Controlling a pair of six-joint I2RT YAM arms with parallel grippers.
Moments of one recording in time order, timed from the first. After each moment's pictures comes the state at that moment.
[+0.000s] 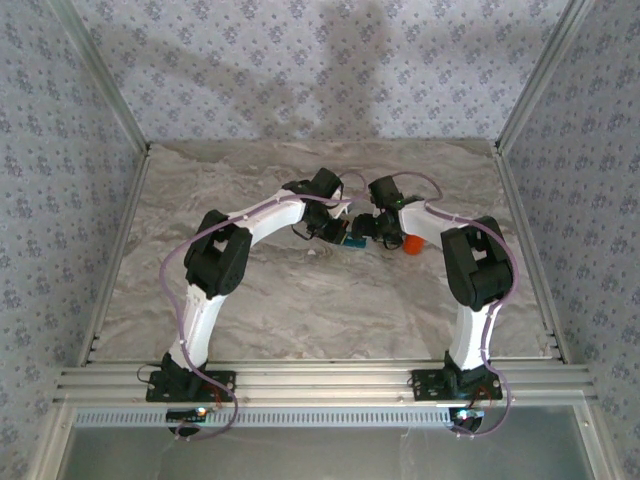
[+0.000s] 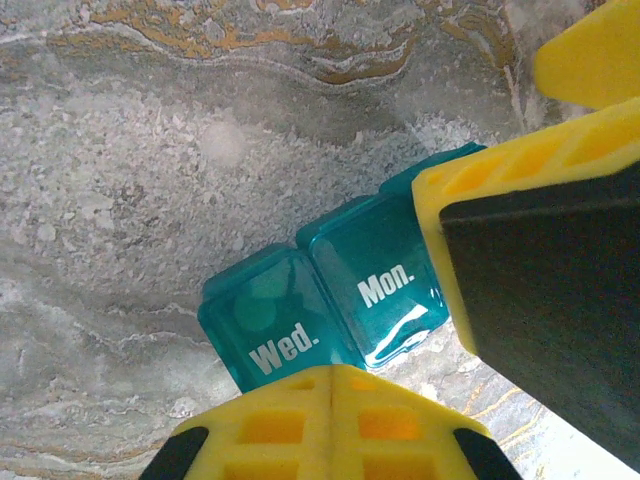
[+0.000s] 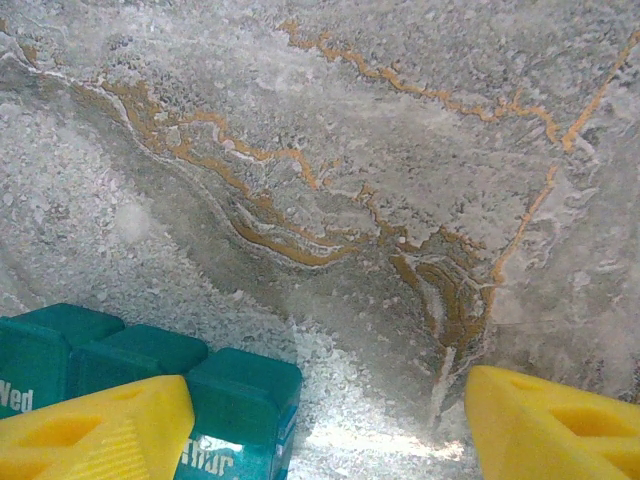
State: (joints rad) left arm -0.68 2.21 1.76 -0.72 0.31 -0.13; right arm 0.38 1.91 1.23 -0.47 -0.07 0.44
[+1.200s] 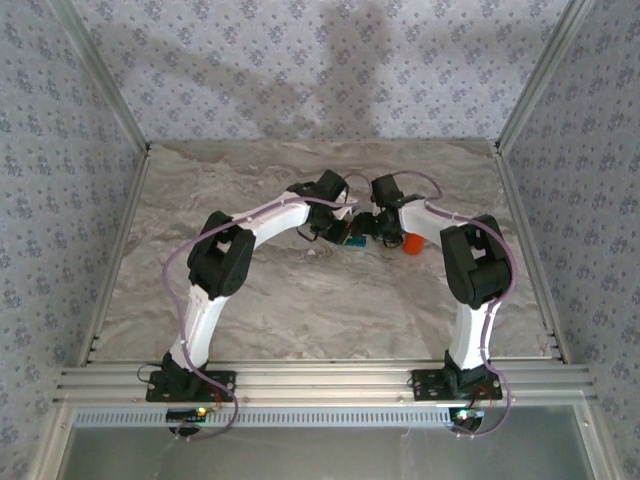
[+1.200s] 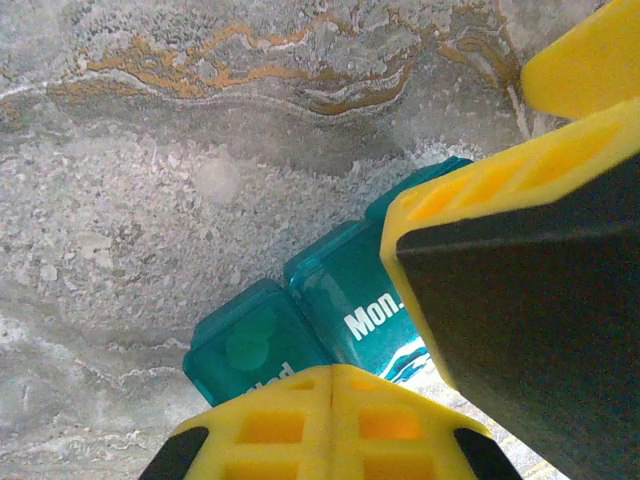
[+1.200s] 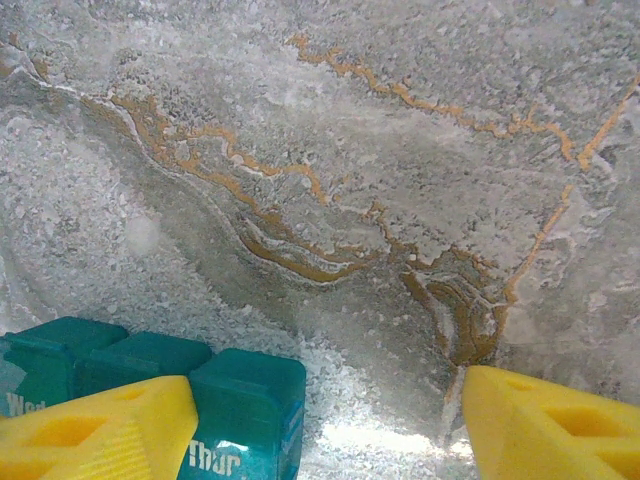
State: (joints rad) left arm -0.70 2.22 1.77 -0.69 0.24 -0.11; right arm 0.38 1.92 1.25 -0.47 -0.10 0.44
